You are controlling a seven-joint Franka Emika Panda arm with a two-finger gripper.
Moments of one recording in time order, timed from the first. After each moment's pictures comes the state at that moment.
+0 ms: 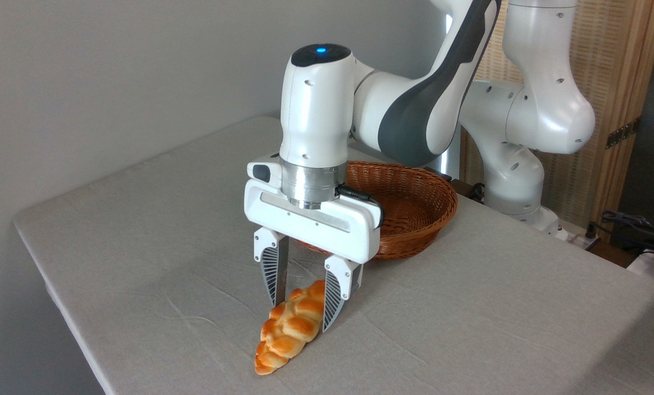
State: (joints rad) arm 0.10 -0.15 -0.08 -2.38 -0.07 2.46 0.51
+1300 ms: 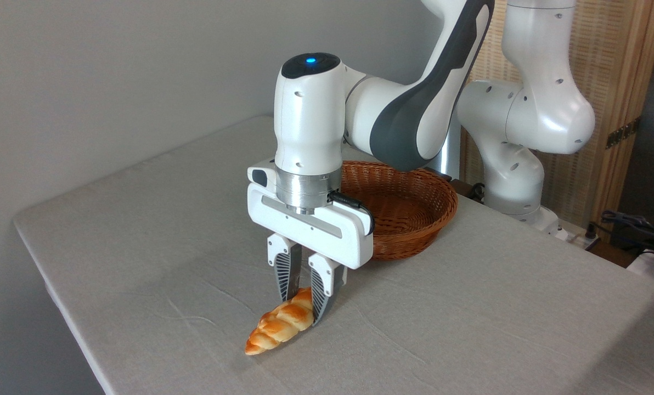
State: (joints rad) arm 0.09 -0.14 -0.09 -2.37 -0.07 2.41 0.61
